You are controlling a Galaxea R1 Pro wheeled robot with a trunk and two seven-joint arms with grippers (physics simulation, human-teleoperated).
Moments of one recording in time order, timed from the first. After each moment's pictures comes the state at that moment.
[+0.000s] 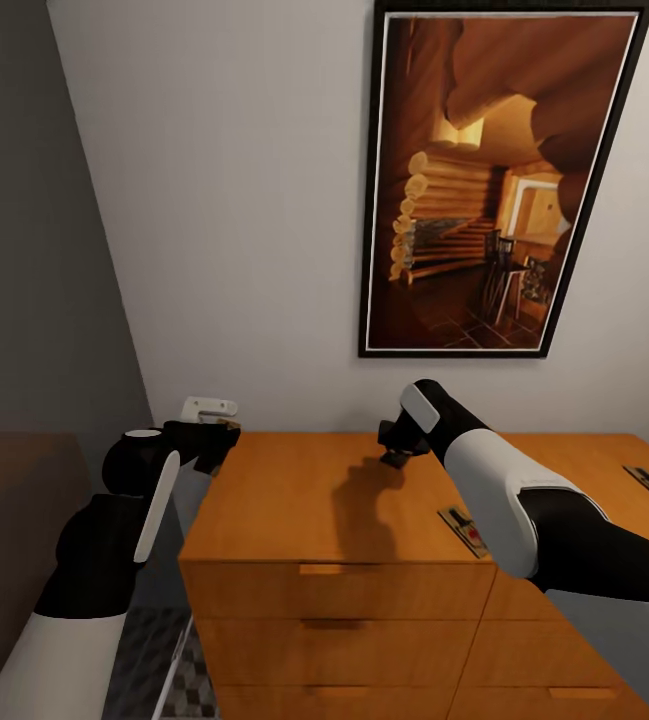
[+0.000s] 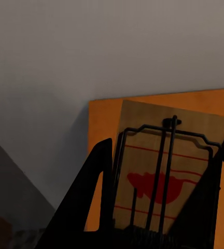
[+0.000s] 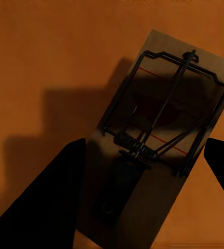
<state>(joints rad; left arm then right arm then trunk) -0.66 0.01 -0.09 -1.57 -0.01 1.04 -0.01 -1.29 0.14 -0.06 -0.27 -0.42 0.88 -0.44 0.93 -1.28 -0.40</state>
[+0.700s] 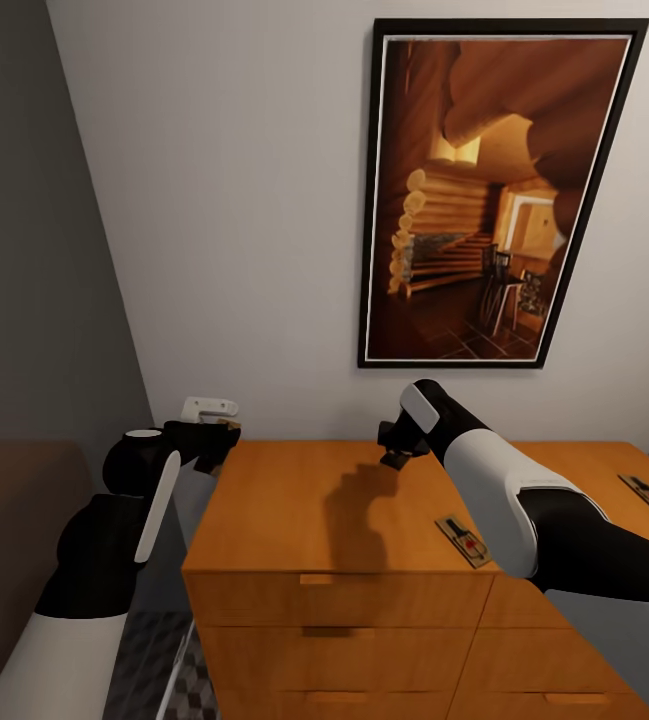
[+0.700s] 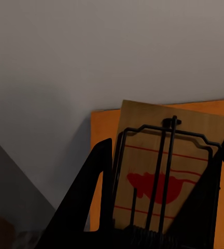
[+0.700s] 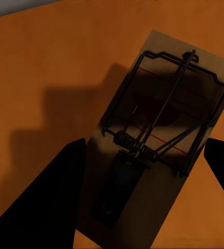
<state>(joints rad) -0.66 0.00 -0.09 -1.57 -0.02 1.04 0.00 -1.29 0.14 -0.06 -0.27 -0.42 0.89 -0.44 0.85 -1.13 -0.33</state>
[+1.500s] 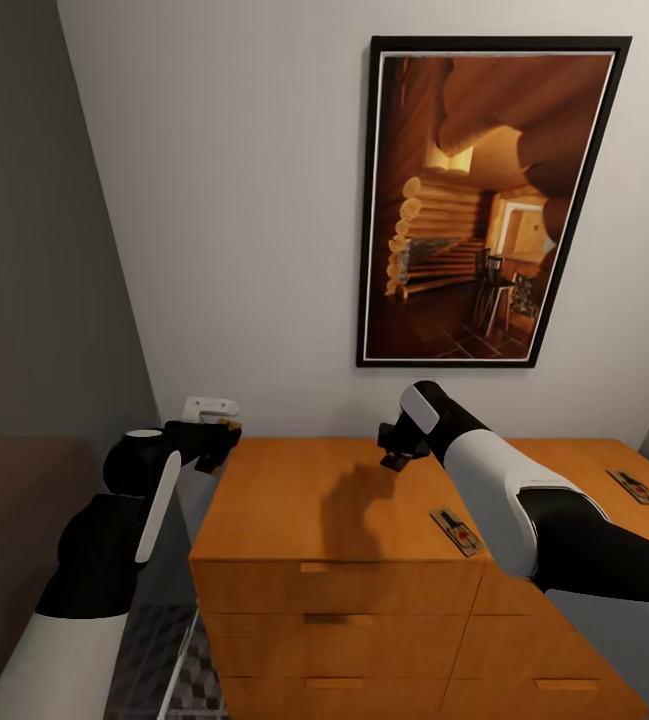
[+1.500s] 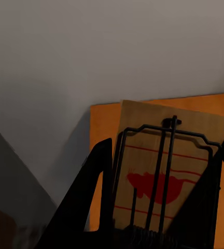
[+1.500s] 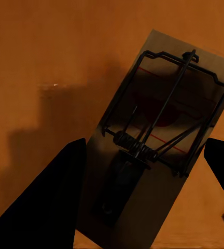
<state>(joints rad) -0.66 0.00 -0.09 -1.57 -0.02 1.04 0.00 -1.29 0.14 -0.06 -0.26 -0.42 0.90 -0.44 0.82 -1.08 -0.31</state>
